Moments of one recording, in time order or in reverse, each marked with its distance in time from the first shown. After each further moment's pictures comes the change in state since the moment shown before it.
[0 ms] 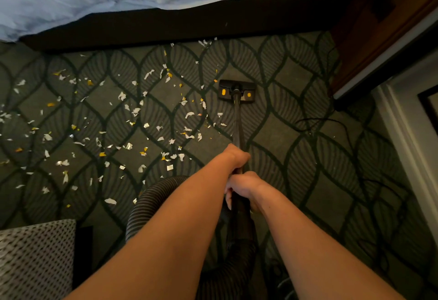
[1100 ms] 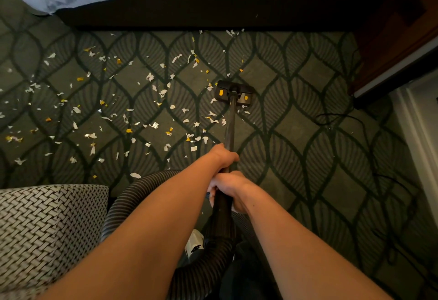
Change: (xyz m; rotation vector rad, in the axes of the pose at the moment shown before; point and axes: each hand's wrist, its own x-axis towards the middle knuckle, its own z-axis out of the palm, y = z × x) left_hand -0.051 -0.155 -0.099 -0.099 0.013 -0.027; right_hand -0.038 0.055 0.169 0.039 -0.105 0.025
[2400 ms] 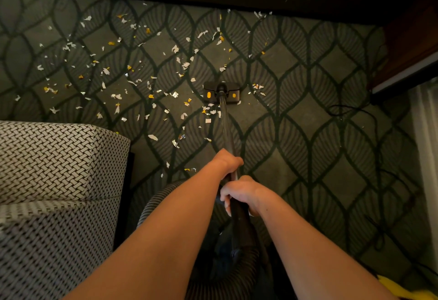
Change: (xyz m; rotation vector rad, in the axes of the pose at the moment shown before) left_hand -0.111 -0.087 0.046 -0.100 0.045 -0.109; right_hand -0.055 0.111 -0.005 -0.433 -0.036 0.053
